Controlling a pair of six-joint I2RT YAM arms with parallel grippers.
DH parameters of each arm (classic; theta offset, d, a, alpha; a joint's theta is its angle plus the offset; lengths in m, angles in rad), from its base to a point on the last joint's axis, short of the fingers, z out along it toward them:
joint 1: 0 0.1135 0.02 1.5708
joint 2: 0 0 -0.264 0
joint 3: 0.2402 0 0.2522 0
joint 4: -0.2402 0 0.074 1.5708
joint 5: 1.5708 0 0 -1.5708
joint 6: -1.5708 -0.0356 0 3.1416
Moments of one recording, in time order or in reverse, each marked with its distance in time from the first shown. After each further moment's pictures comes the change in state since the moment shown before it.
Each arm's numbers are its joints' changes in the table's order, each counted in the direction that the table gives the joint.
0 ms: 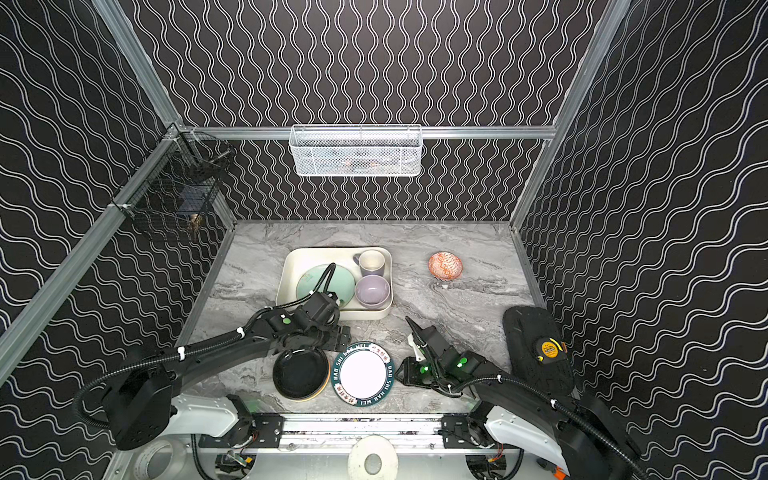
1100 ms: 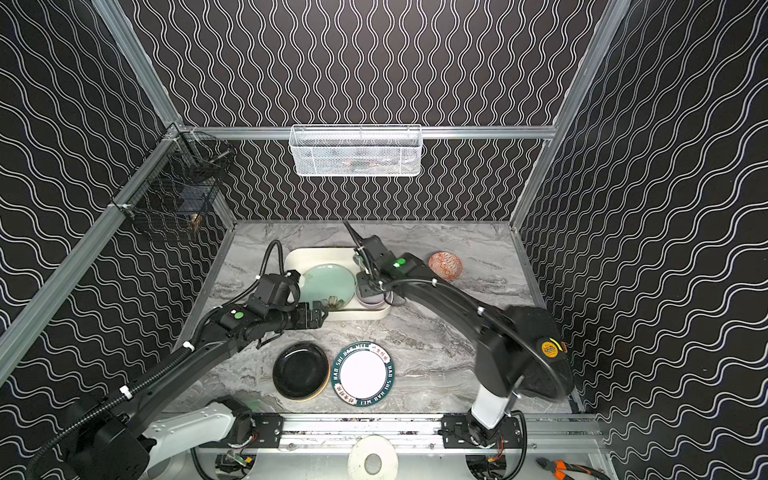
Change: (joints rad) left arm 0.297 0.252 0.000 -0.050 0.117 -0.063; right arm -0.015 -0.651 1.092 -0.418 0.455 0.468
